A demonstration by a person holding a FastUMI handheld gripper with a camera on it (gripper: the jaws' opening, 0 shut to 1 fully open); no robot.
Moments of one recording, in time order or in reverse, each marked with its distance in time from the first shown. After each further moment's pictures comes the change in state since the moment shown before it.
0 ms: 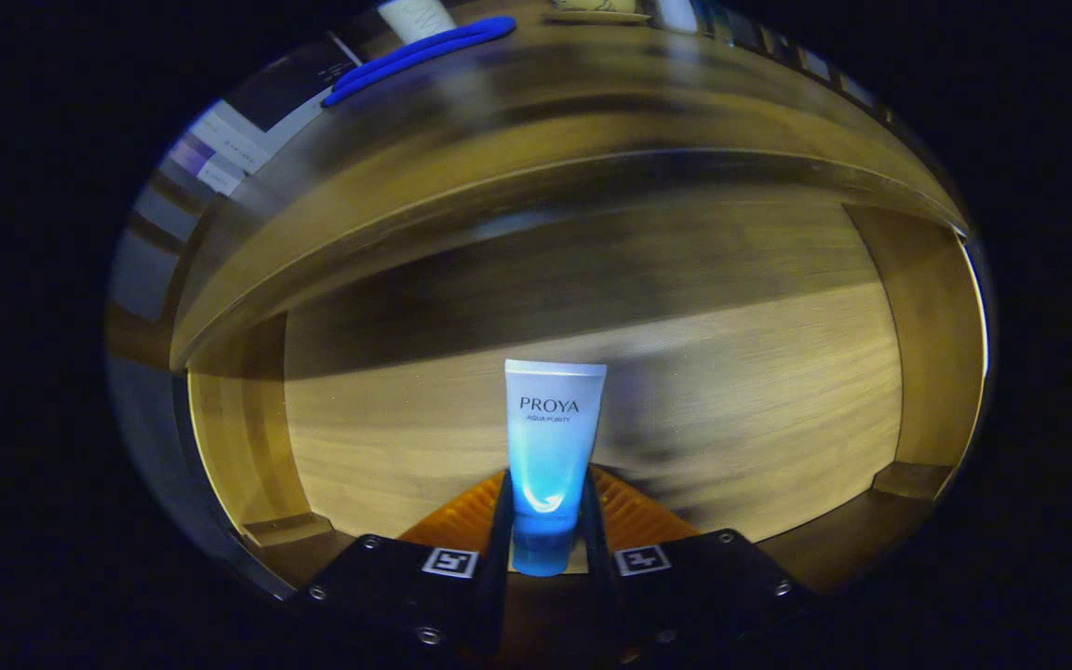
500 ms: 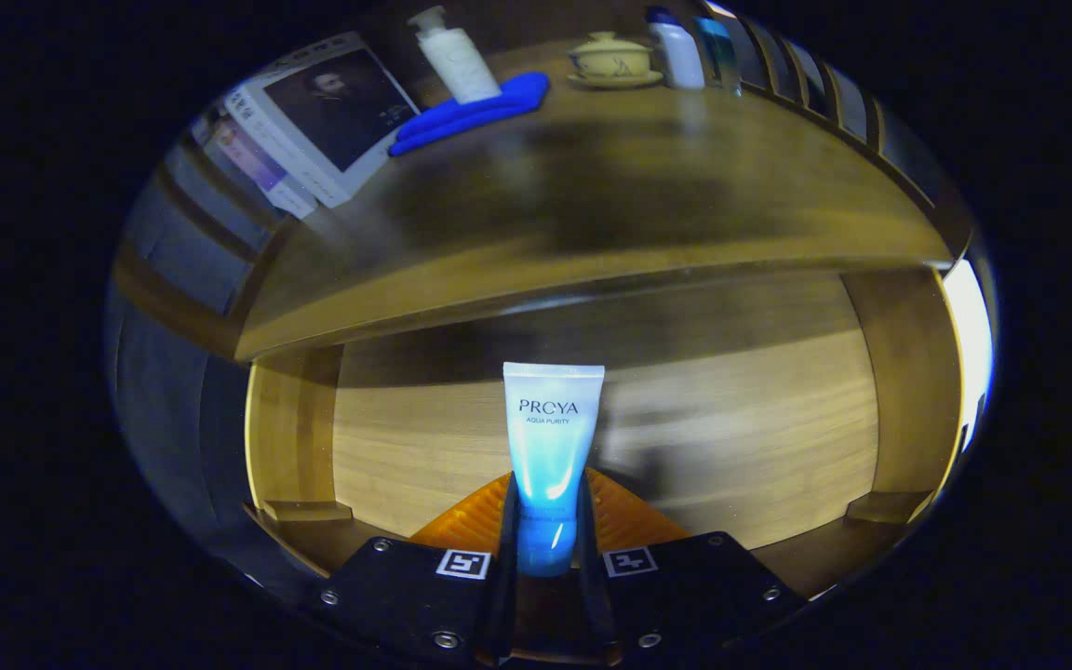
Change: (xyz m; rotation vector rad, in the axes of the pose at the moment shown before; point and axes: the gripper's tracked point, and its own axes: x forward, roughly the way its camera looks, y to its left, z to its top) arm -0.054 -0.001 0.024 -0.094 -0.189 0.087
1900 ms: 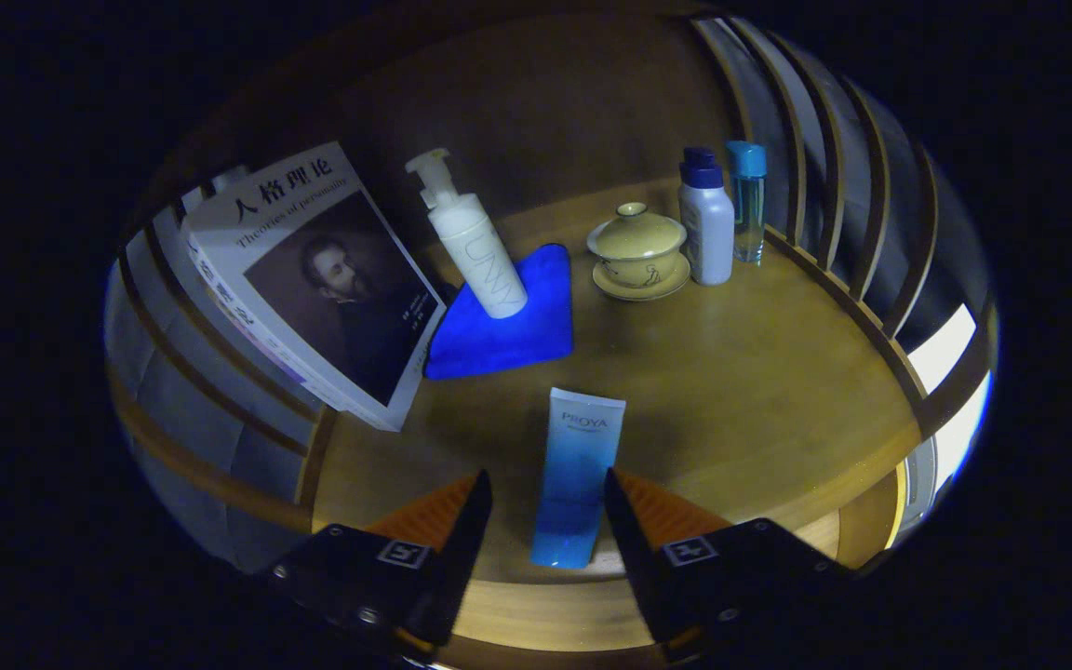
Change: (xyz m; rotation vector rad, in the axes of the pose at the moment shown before) arm -0.029 0.025 0.176 0.084 -0.353 -0.006
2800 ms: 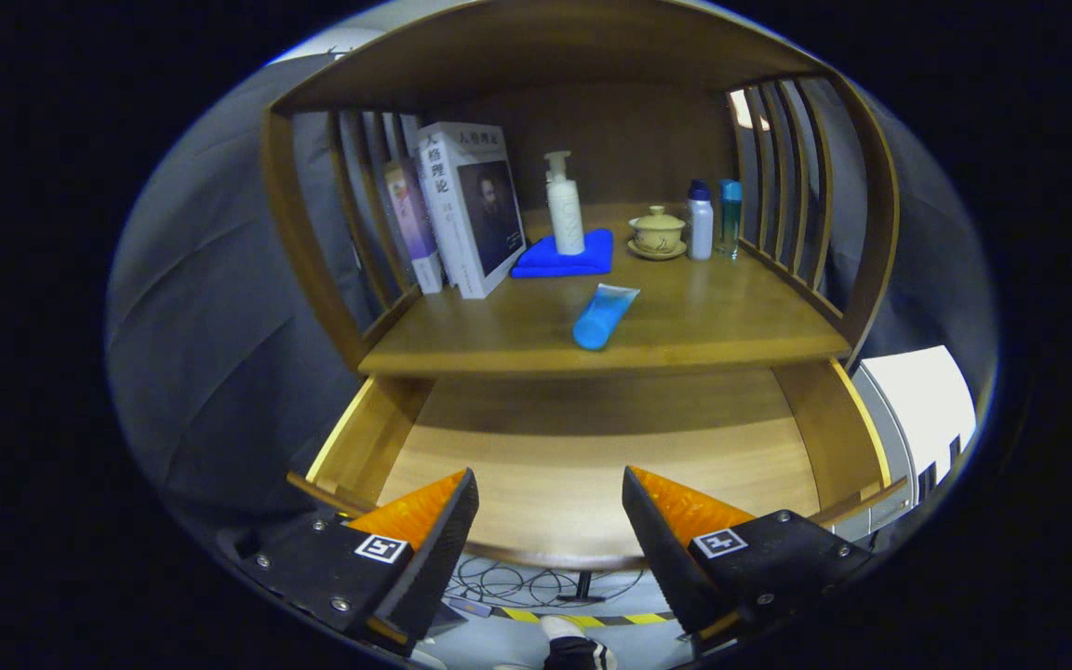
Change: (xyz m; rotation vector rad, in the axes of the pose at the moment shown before) arm -0.140 0.015 -0.160 -0.267 -0.122 0.043
